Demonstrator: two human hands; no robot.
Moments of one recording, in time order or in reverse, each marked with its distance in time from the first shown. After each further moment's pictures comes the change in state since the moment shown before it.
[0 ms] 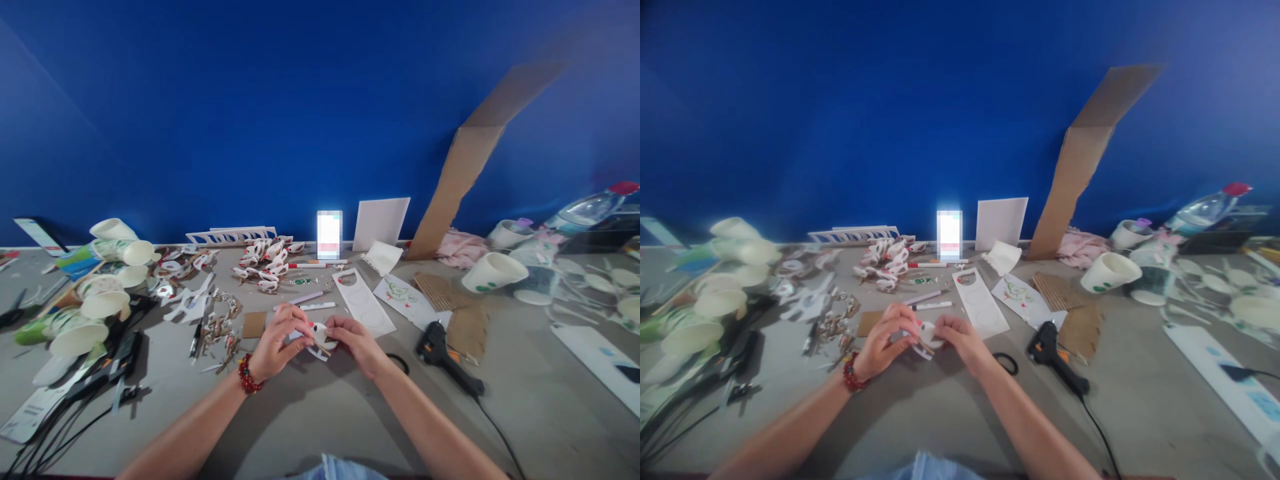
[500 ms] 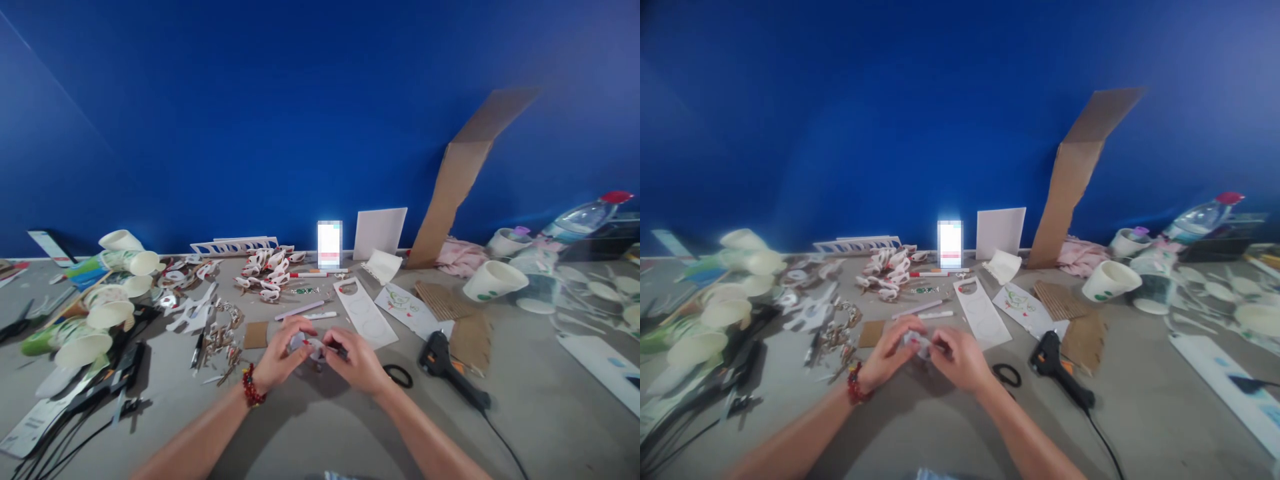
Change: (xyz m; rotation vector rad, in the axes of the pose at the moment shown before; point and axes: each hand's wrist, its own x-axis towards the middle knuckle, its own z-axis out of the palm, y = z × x) left_hand -0.003 -0.008 0.011 -0.135 -0.006 -0.152; right_hand -0.014 -0.015 0.009 -0.860 0.032 -0.488
